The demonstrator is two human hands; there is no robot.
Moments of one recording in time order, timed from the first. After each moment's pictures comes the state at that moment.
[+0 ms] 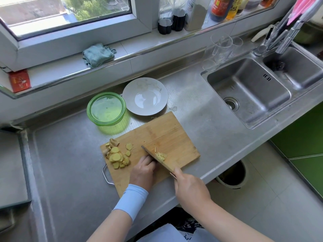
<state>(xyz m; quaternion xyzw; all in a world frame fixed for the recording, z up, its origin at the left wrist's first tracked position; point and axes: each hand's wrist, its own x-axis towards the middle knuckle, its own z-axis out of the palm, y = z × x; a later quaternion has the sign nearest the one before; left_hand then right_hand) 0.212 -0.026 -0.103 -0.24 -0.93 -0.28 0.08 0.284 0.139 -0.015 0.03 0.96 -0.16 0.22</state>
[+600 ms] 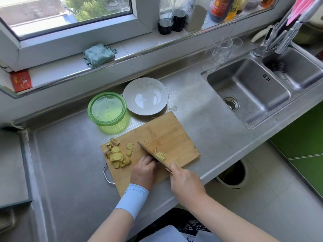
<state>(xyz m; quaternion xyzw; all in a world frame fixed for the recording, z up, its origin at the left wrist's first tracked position) 0.213 -0.024 -0.109 -0.22 -0.93 -0.29 0.10 0.271 0.129 -0.018 0.02 0.96 -0.16 0.22</state>
